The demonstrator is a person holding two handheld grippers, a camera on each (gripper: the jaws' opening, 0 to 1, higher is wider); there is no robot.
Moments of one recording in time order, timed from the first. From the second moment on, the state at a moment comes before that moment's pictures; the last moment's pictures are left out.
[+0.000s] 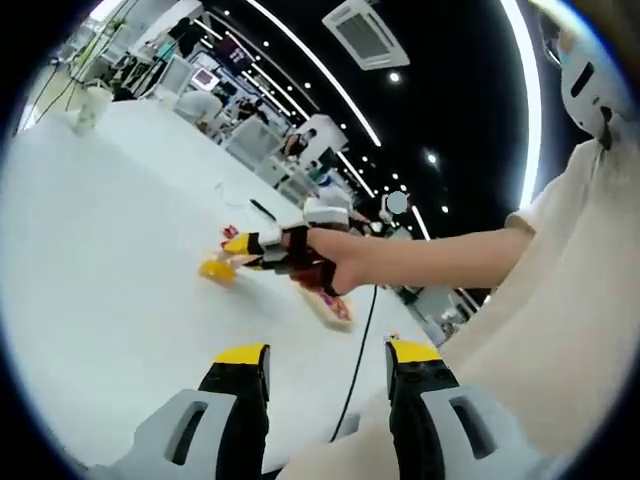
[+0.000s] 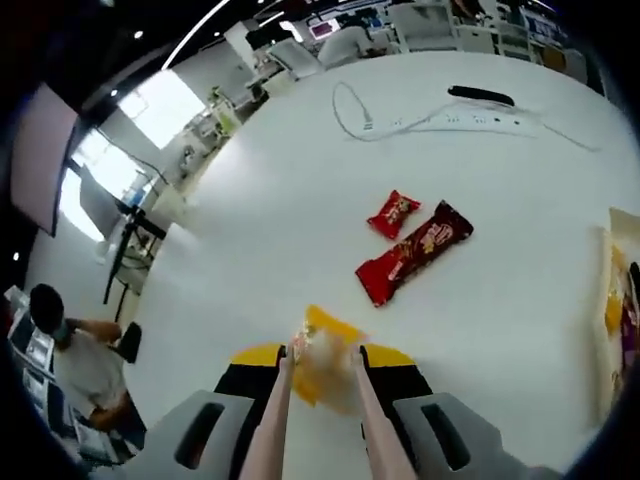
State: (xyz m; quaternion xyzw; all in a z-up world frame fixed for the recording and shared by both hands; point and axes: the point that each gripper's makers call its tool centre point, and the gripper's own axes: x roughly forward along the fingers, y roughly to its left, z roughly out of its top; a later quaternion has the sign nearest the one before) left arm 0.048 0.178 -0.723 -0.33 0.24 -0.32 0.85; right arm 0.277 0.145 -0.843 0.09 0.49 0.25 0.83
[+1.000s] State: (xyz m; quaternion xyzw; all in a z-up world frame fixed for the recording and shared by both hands) left arm 0.040 0.173 -0.719 -0.32 0.25 -0.34 0.85; right arm 0.253 0.187 -0.840 -0.11 0.45 0.36 0.81
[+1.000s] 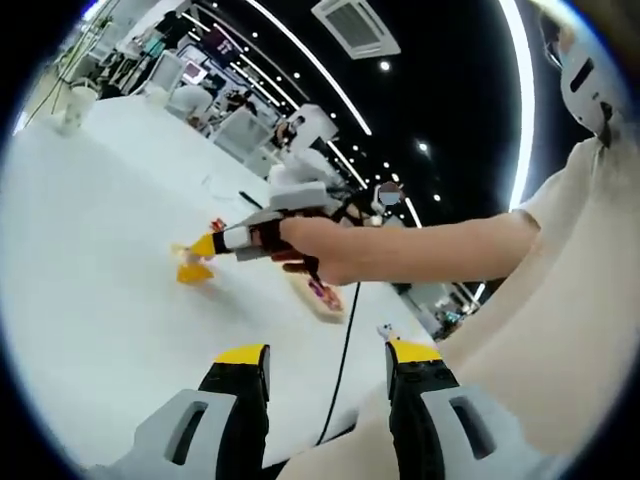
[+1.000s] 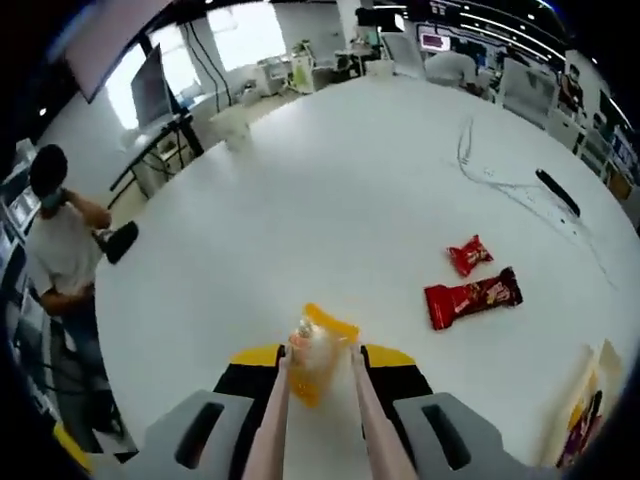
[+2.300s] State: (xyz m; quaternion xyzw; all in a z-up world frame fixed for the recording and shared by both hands) left arm 0.026 0.161 -0.713 -0.31 0.24 -0.35 0.85; right arm 0.233 0.146 -0.818 -0.09 0.41 0.38 0.83
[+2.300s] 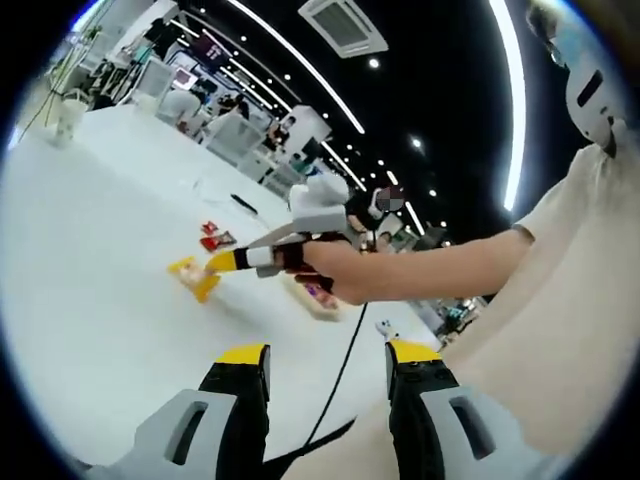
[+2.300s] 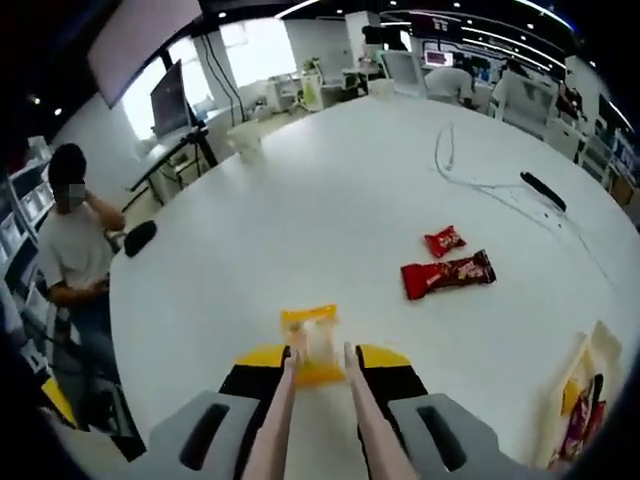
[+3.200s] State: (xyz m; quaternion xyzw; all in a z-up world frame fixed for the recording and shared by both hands) left arm 0.020 0.179 -0.719 -0.32 0.23 -0.30 0.87; right arm 0.233 0.176 -0.844 -0.16 0.40 0.41 0.80
